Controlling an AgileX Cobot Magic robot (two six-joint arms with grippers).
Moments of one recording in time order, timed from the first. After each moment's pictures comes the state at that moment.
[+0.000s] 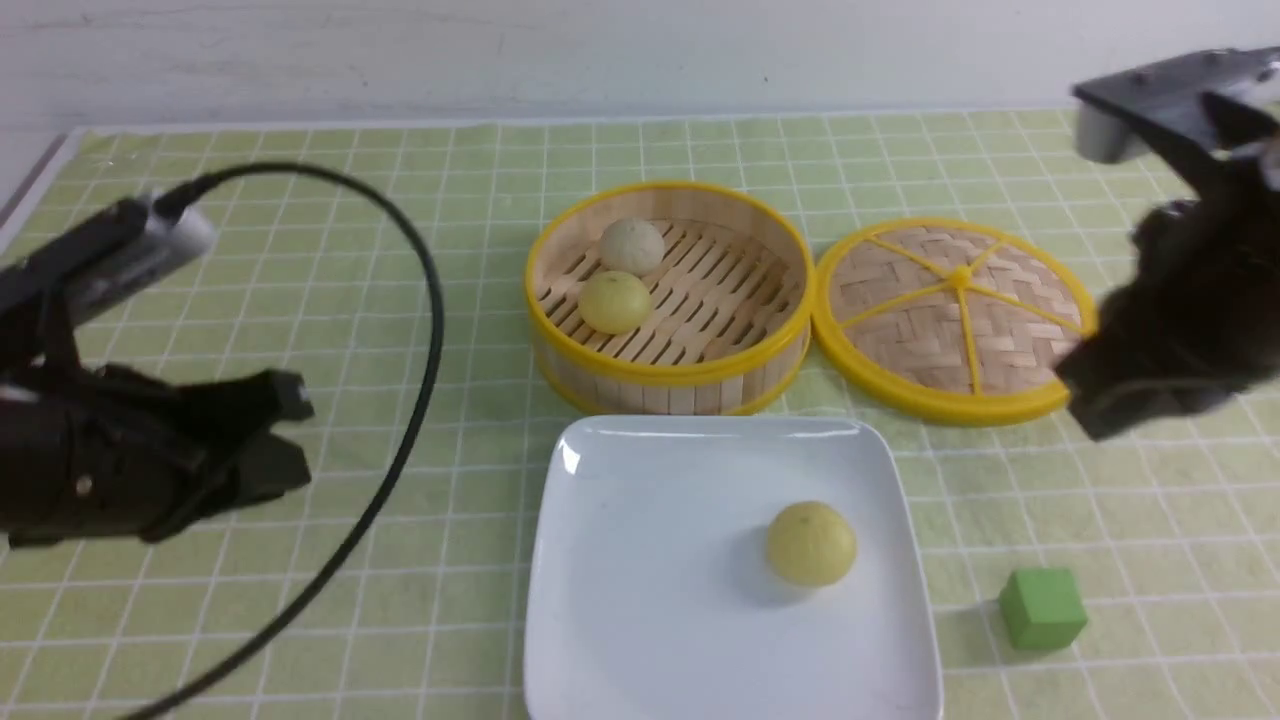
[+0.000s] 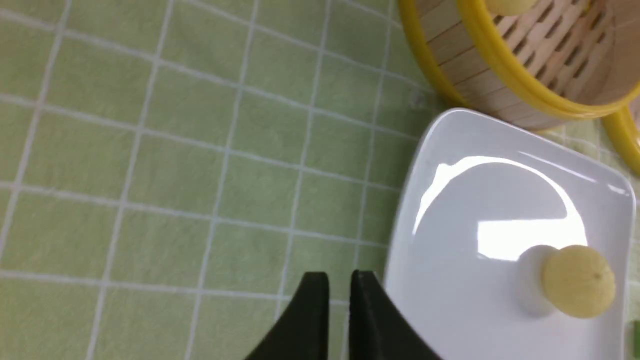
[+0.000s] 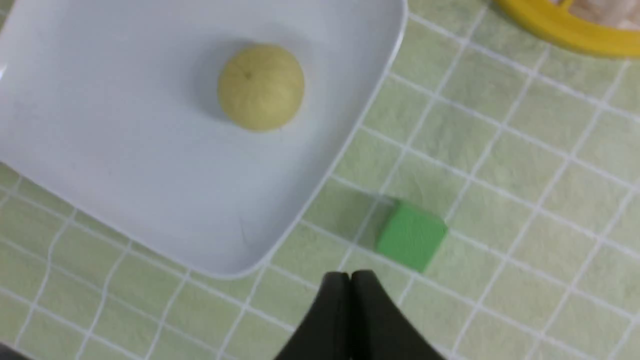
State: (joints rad) right arm 0.38 1.29 -1.22 0.15 1.22 -0.07; left arm -0.07 1.16 -0.82 -0.46 0.70 -0.02
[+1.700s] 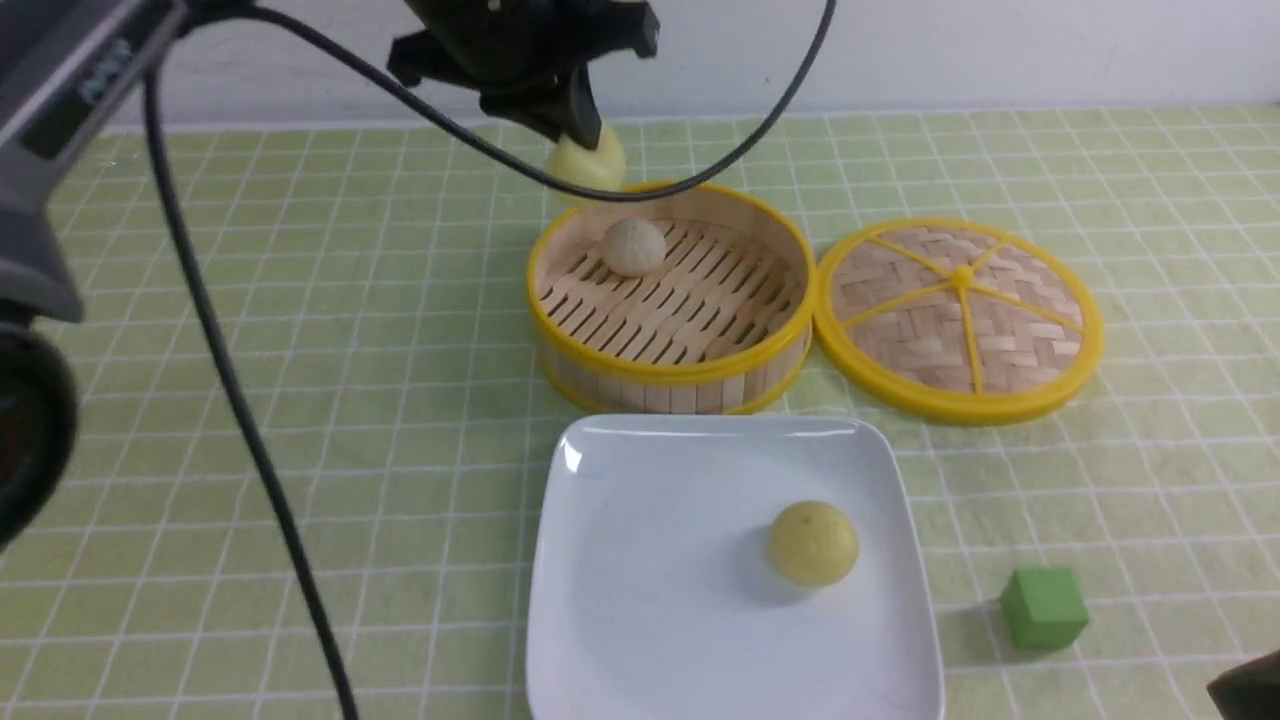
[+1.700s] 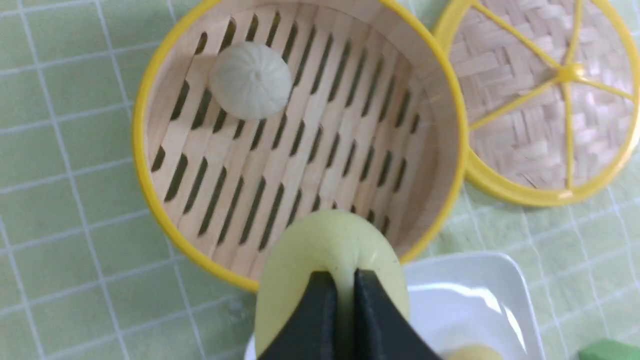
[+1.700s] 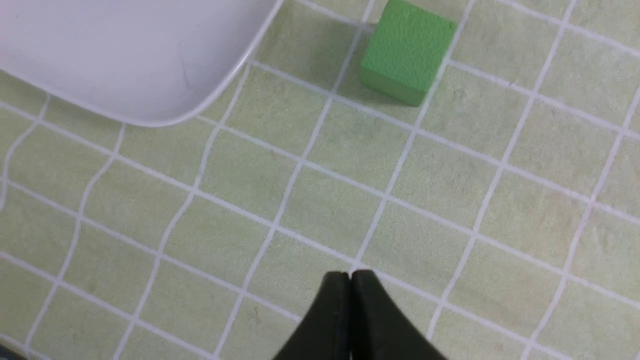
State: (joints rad) right arm 0.38 0.86 -0.59 0.14 0.89 -0.06; left arm -0.40 1.98 -2.13 -0.20 1.23 -0.11
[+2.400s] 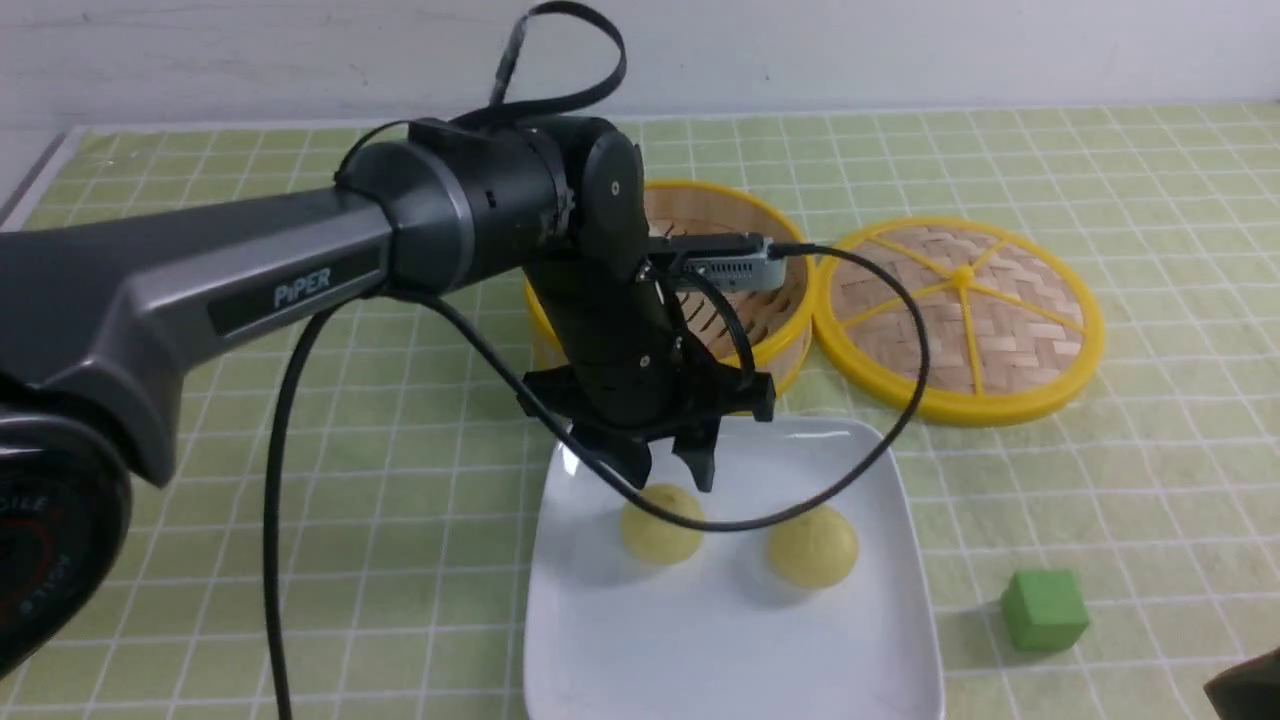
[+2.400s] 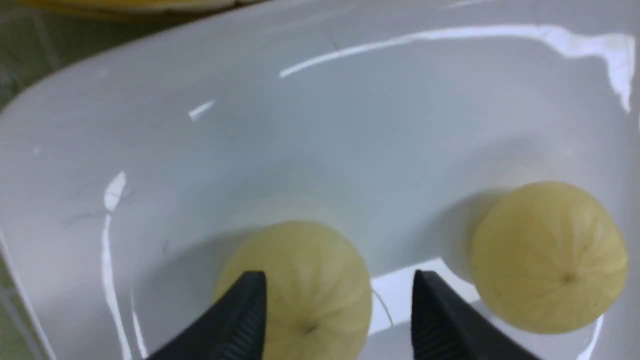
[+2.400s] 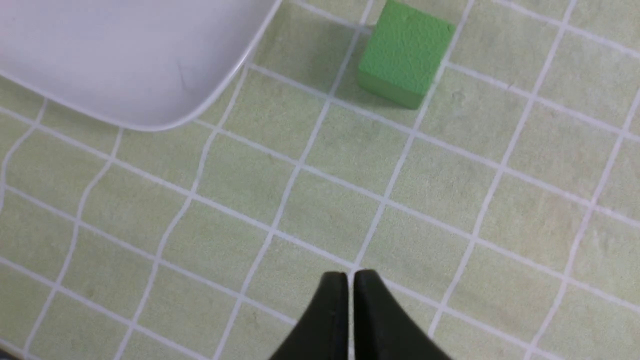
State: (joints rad) right arm 0.38 0.86 -0.59 0.15 0.89 -0.06; left arm -0.60 1.99 -1.59 -0.20 0.97 -0.25
